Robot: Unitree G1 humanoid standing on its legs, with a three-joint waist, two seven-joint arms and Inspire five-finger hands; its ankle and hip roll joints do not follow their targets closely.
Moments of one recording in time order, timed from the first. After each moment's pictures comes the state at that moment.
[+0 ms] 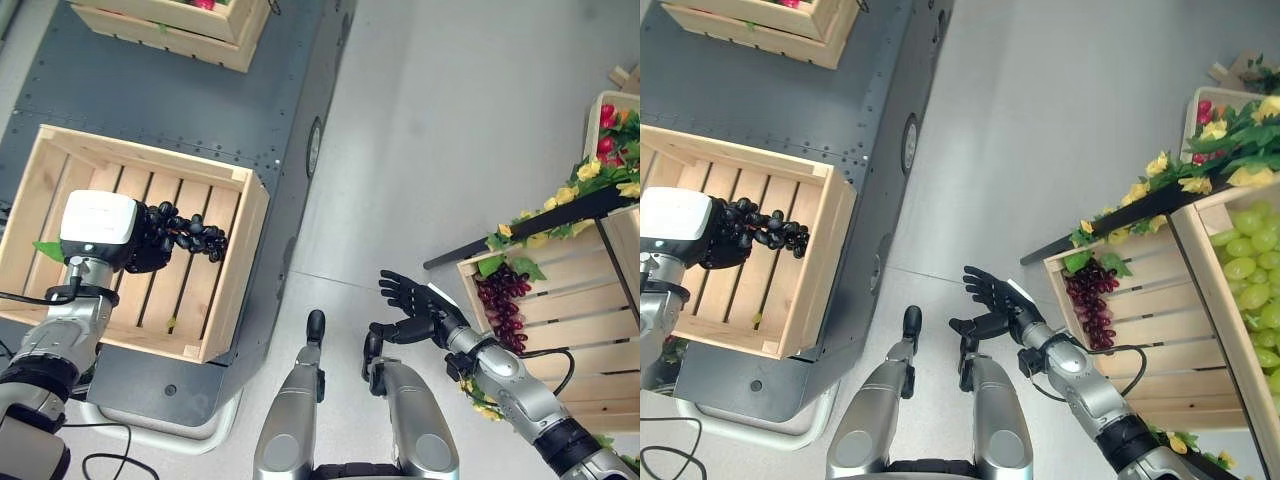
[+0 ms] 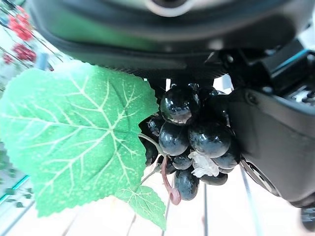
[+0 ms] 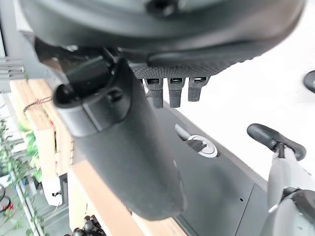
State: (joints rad) left arm -0.44 1.08 -0.42 0.72 0.71 0.03 0.56; right arm -0.14 -0.57 0.44 0.19 0.53 -0.02 0.14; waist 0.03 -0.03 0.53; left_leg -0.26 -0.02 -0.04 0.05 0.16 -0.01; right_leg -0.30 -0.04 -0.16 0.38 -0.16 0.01
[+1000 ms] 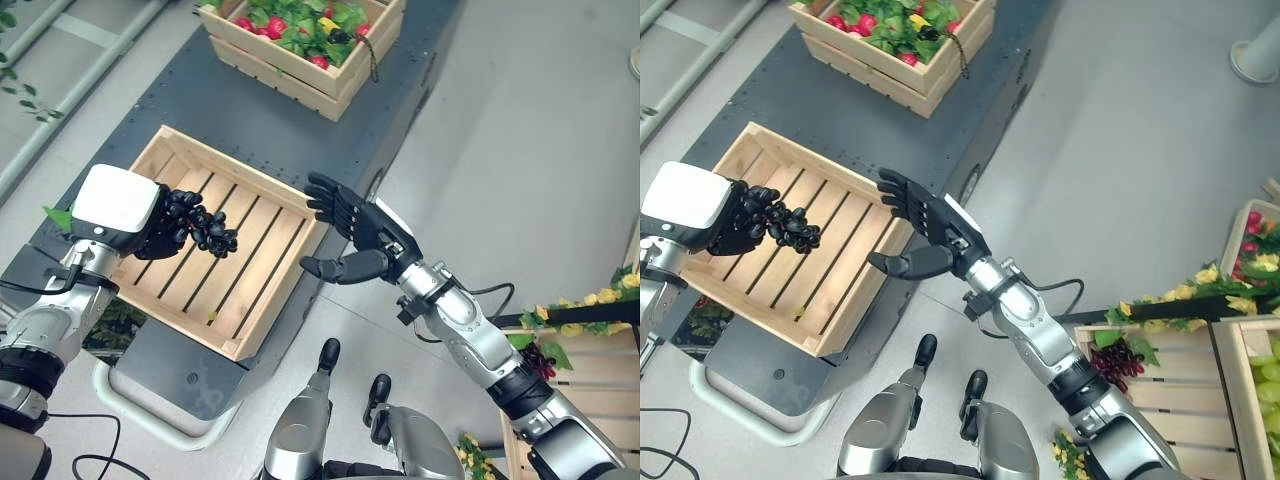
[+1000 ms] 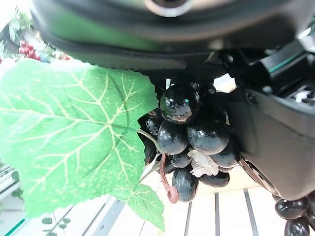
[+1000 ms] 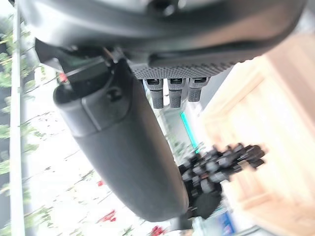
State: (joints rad) left arm -0.46 1.16 -0.43 0.55 0.86 -0.09 0.60; right arm -0.49 -0.40 0.53 0.02 0.60 -0.16 0.13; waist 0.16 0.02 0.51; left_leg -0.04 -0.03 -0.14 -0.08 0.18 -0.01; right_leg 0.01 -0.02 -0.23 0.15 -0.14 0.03
